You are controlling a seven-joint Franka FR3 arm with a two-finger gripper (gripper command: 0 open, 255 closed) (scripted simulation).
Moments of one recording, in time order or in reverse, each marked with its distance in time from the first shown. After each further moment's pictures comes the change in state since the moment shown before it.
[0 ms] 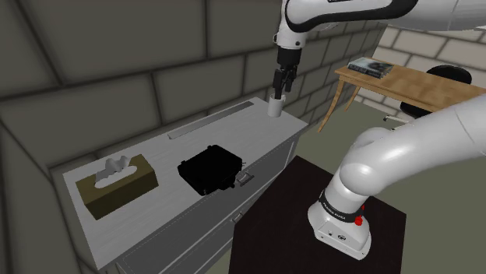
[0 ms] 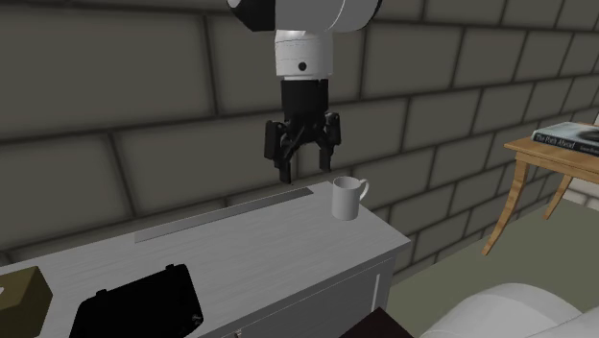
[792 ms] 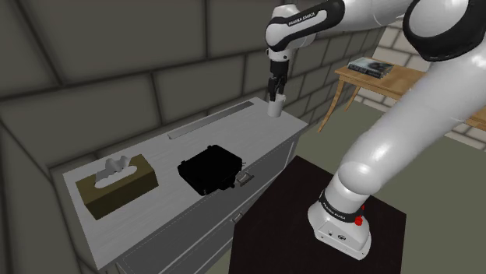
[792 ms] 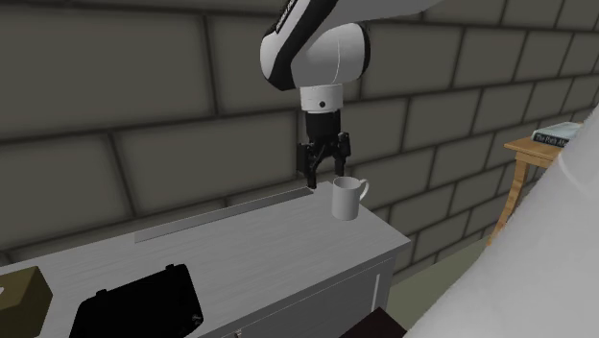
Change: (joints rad) arm -0.038 0.399 -0.152 0.155 -0.054 0.225 -0.200
